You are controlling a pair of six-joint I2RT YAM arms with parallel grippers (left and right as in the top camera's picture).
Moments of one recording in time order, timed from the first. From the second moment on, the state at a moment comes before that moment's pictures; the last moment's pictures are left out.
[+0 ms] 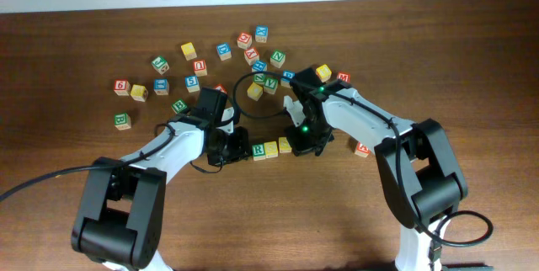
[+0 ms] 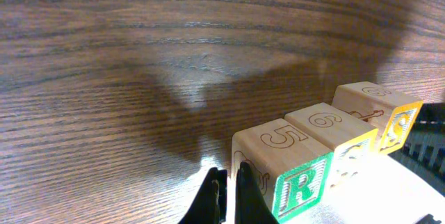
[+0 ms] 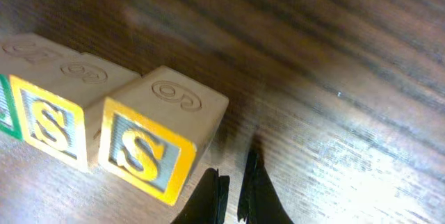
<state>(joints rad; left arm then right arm) -0.30 1.82 0.99 -0.50 0.43 -0.46 0.44 2.03 1.35 -0.87 -0.31 0.06</state>
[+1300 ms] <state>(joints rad) -0.33 1.82 0.99 -0.45 0.43 -0.47 0.32 2.05 1.46 -1.04 -0.25 0.34</state>
